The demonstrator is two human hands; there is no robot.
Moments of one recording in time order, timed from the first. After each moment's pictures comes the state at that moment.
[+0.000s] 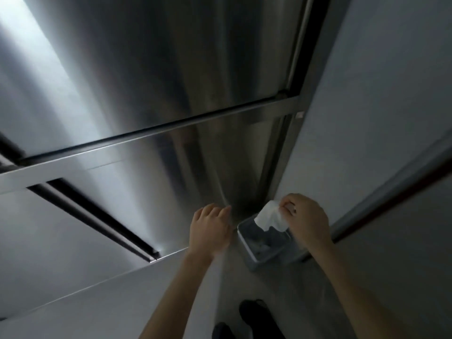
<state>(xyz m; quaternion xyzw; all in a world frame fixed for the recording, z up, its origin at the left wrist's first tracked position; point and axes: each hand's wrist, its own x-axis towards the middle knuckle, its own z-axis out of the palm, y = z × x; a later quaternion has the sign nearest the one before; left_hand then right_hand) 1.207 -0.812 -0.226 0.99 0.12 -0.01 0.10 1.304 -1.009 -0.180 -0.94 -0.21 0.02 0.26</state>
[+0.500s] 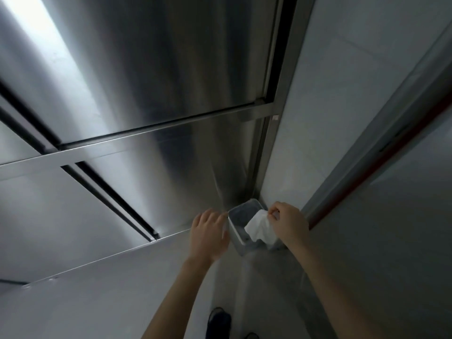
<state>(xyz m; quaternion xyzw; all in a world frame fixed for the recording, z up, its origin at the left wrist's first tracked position) 1.135 -0.903 -0.171 0.98 0.16 -0.01 0.12 1.253 -1.079 -0.154 -0.95 -0.21 0.07 0.24</state>
